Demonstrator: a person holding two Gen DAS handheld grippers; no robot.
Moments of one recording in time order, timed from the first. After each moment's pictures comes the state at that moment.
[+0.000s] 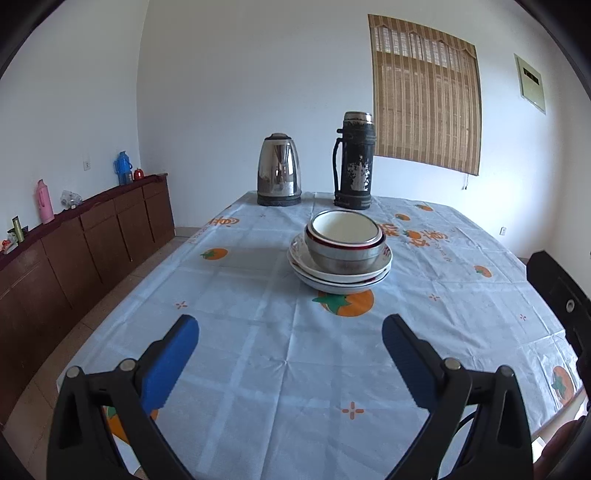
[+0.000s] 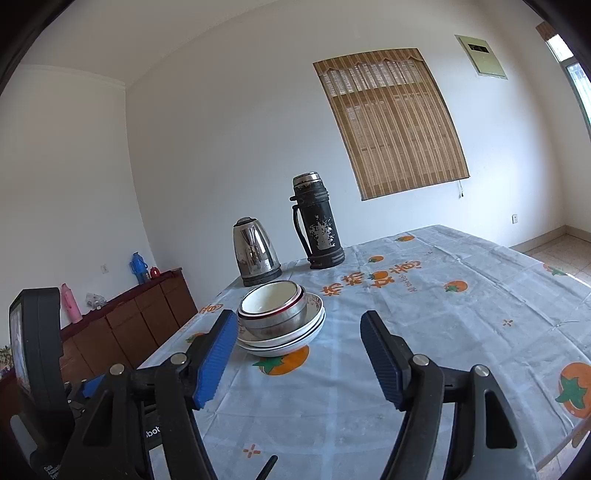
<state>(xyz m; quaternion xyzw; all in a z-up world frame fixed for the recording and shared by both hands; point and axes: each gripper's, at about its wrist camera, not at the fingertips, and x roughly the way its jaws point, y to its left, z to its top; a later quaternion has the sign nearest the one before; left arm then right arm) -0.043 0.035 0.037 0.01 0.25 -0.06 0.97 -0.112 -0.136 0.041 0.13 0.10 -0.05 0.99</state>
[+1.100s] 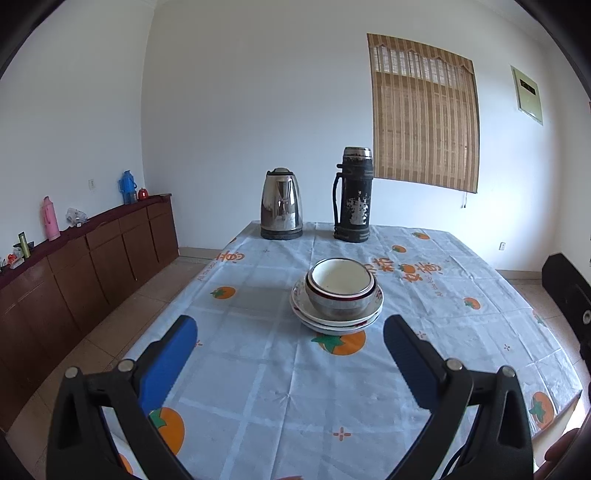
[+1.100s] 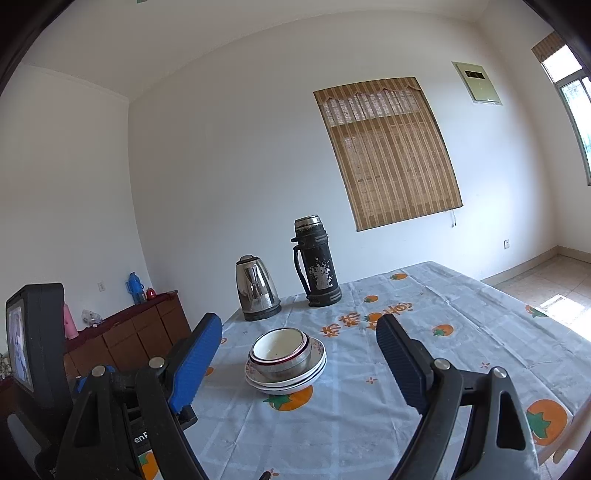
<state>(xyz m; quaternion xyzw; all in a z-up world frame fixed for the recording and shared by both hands) -0.049 0.037 0.097 0.01 0.22 -0.05 0.97 -0.144 -0.121 0.106 0.12 0.05 -0.07 0.99</state>
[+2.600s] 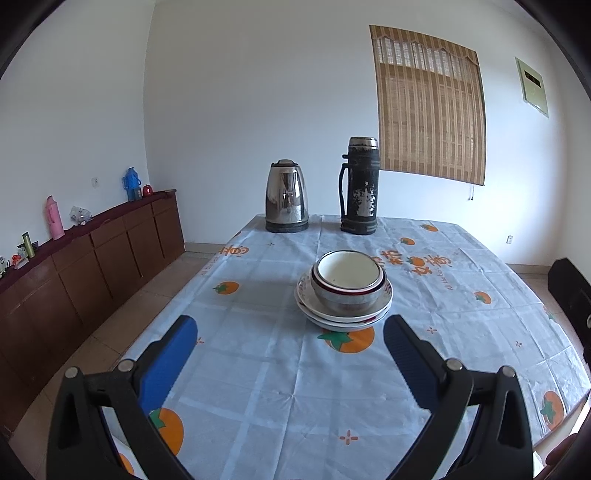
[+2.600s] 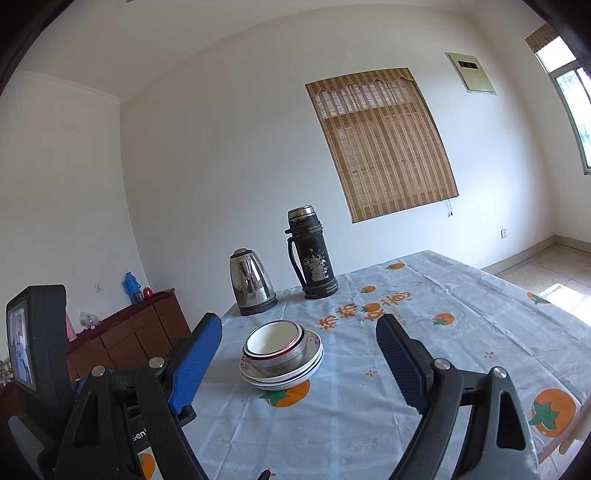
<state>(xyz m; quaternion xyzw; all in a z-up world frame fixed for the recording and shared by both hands) -0.039 0.031 0.089 0.02 0.23 -0.04 0.97 -0.130 -0.129 0.095 0.13 0.07 -0.08 0.99</state>
